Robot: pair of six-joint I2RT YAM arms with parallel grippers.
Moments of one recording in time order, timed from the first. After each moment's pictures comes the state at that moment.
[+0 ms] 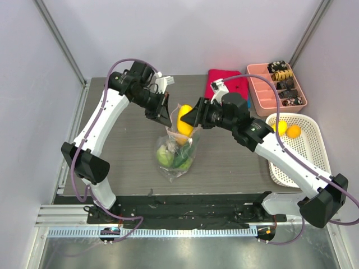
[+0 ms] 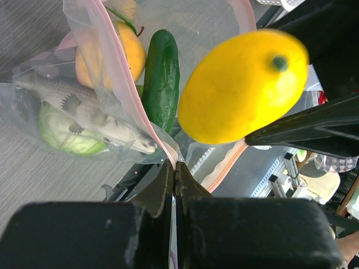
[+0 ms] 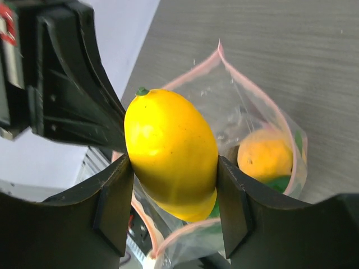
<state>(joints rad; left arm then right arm) -0.44 1.76 2.00 -1.35 0.68 -0.09 0.66 1.24 1.19 -0.28 -0.18 0.67</state>
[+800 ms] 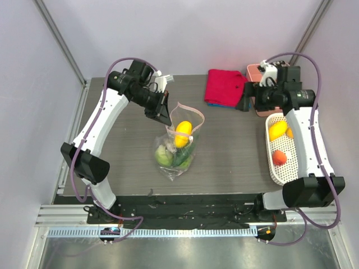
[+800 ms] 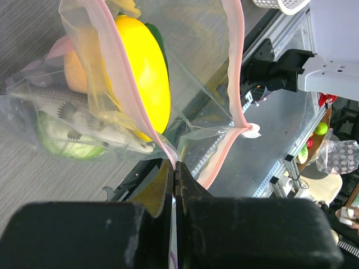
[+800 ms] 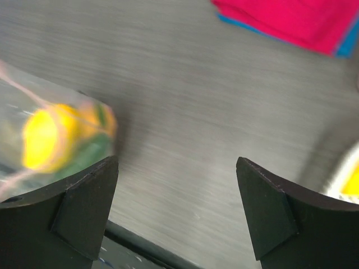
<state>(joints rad) -0.44 1.76 2.01 -1.35 0.68 -0.09 0.07 1.39 1.60 -0.91 -0.40 0.07</state>
